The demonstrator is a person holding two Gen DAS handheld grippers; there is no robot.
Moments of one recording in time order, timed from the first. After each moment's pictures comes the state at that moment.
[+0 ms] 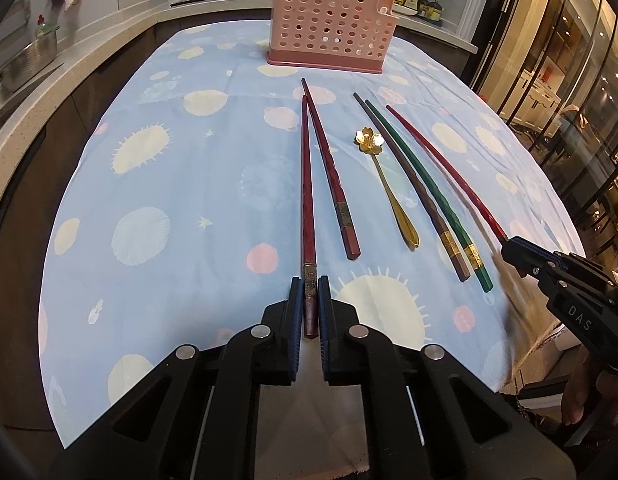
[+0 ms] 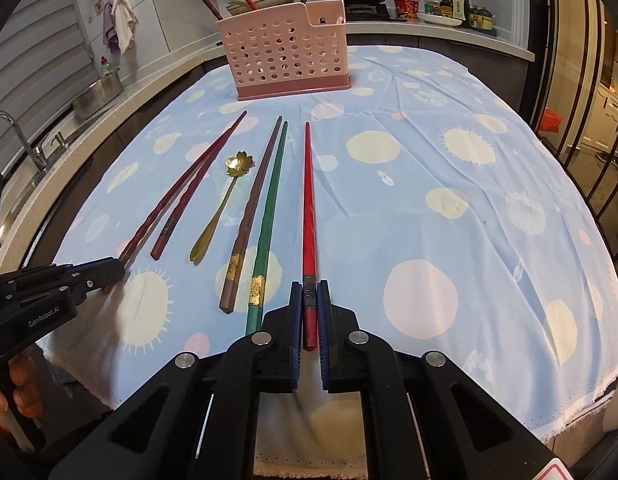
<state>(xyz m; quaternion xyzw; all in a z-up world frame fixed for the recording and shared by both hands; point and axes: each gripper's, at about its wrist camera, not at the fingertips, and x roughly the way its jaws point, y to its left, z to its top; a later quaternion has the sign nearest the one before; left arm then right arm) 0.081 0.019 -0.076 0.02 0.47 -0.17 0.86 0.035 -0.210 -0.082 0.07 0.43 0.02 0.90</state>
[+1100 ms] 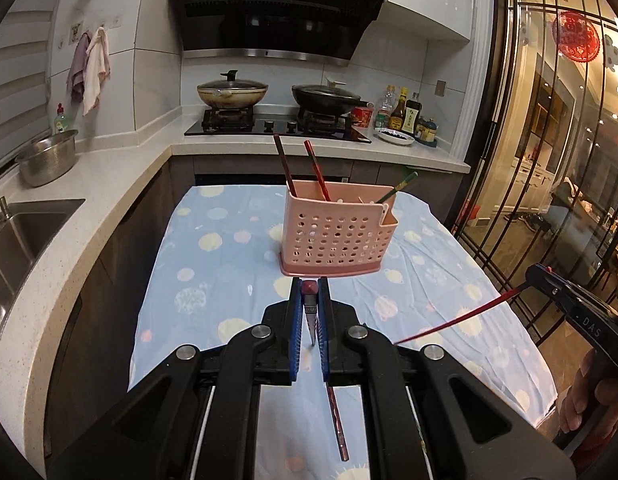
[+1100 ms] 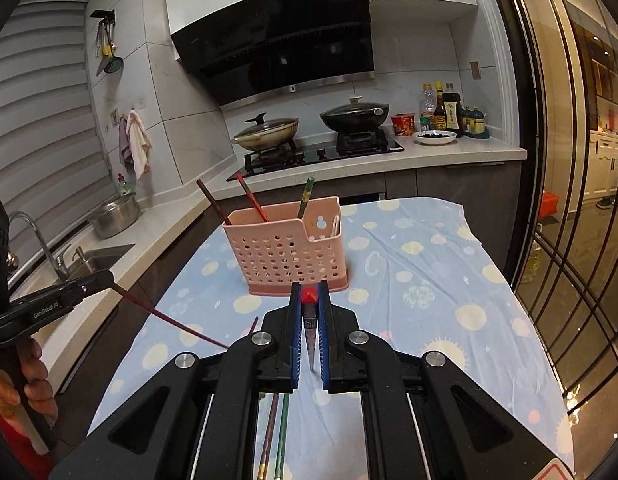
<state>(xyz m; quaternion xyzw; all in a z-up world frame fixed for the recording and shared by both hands) 0.157 0.024 0.088 -0.01 0.29 -0.17 0.94 0.097 -0.255 0.073 0.10 0.24 0.03 0.97</state>
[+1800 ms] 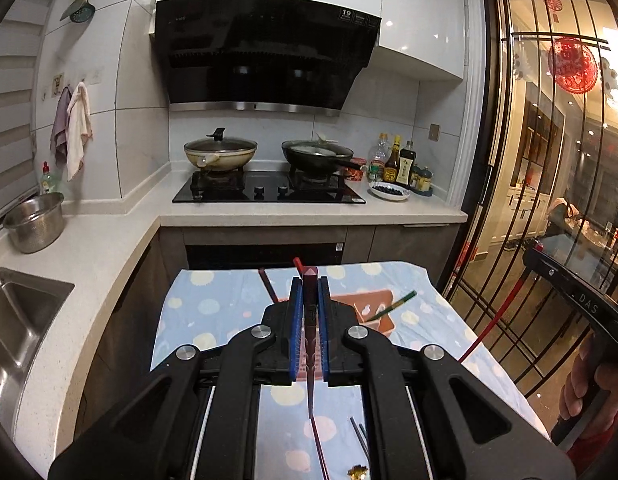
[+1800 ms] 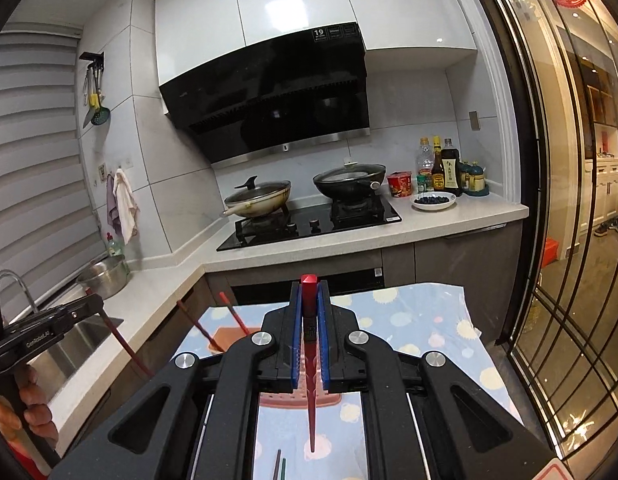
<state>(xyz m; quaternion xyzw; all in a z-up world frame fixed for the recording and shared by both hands) 0.236 0.005 0.178 -0.01 0.21 -0.18 0.96 0.188 -0.283 0.164 0.11 0.16 0.01 0.98</state>
